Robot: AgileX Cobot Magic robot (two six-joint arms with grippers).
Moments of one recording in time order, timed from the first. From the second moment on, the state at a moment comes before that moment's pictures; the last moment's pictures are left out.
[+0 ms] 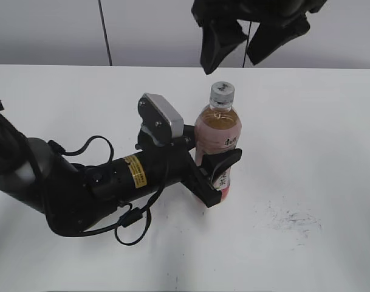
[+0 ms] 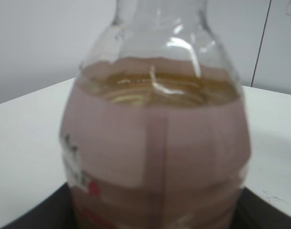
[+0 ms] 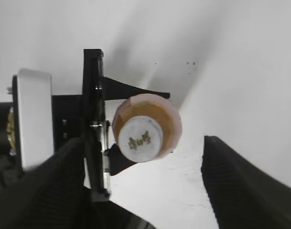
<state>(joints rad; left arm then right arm) -0.68 2.15 -0.81 0.44 -1.19 -0.15 0.62 1.73 -1.70 0.10 1.22 0.03</state>
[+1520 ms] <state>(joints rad) -0.68 2.15 -0.81 0.44 -1.19 -0.15 0.62 1.85 -1.70 0.11 1.23 -1.15</state>
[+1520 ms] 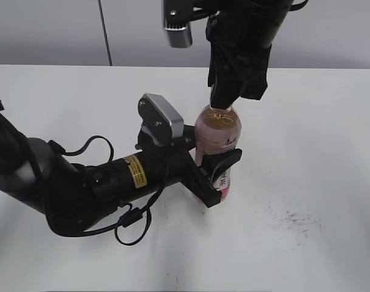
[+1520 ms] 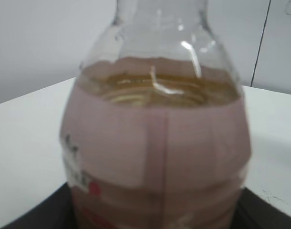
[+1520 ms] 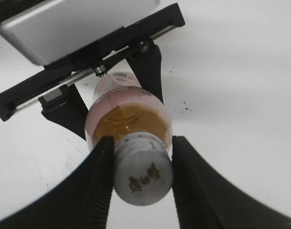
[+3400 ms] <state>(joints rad) -0.68 2.15 -0.81 0.44 -1.19 -0.15 0.62 1.77 -1.59 0.14 1.14 0.25</state>
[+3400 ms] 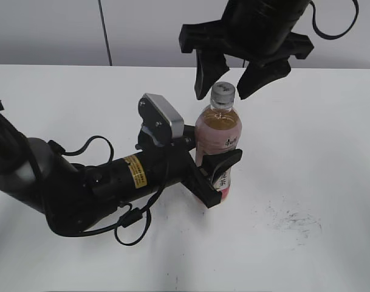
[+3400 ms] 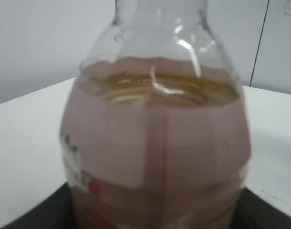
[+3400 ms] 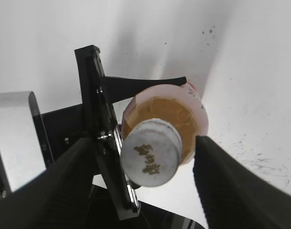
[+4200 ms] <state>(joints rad) -0.68 2.15 -0.81 0.45 -1.19 -0.14 0.62 1.79 -1.61 0.11 1.19 -0.72</state>
